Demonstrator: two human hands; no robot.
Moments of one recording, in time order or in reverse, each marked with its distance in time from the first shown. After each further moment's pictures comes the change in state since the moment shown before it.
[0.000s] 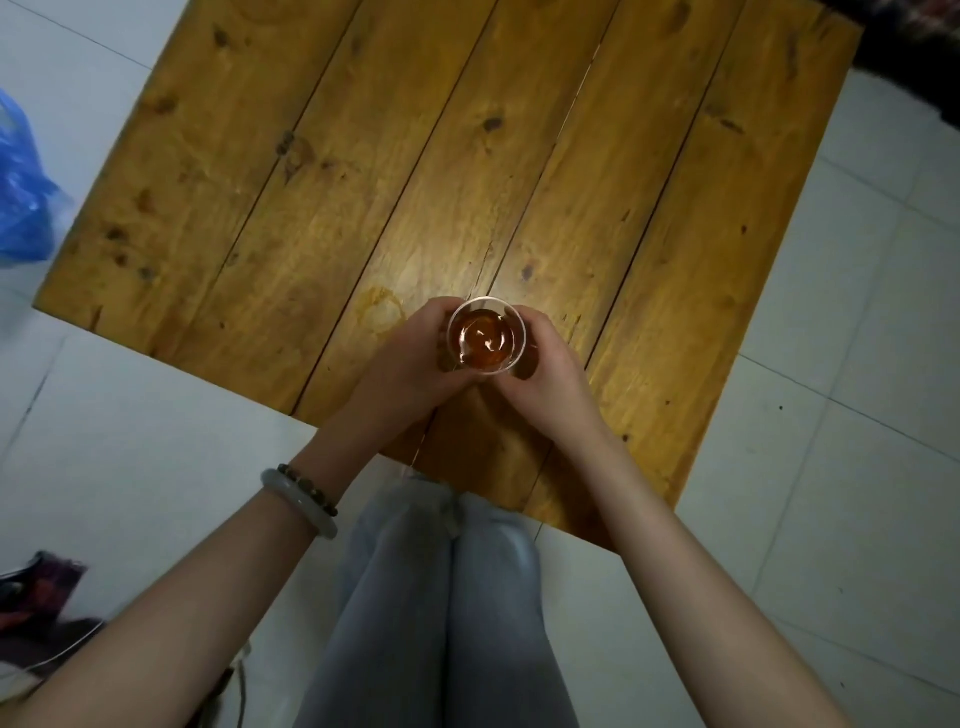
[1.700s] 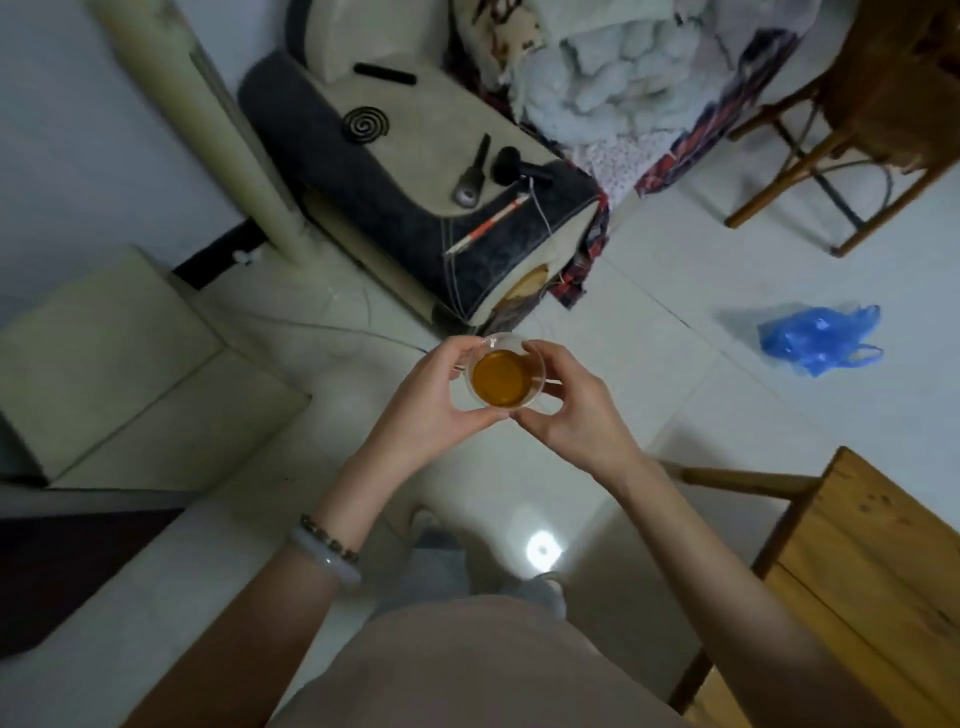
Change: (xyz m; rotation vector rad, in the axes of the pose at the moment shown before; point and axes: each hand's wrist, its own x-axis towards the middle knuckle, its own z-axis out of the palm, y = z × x) left_hand -0.678 0.088 0.092 -0.469 1.724 -0.741; right_hand -0.480 -0.321 0.120 -0.327 -1.601 -1.219
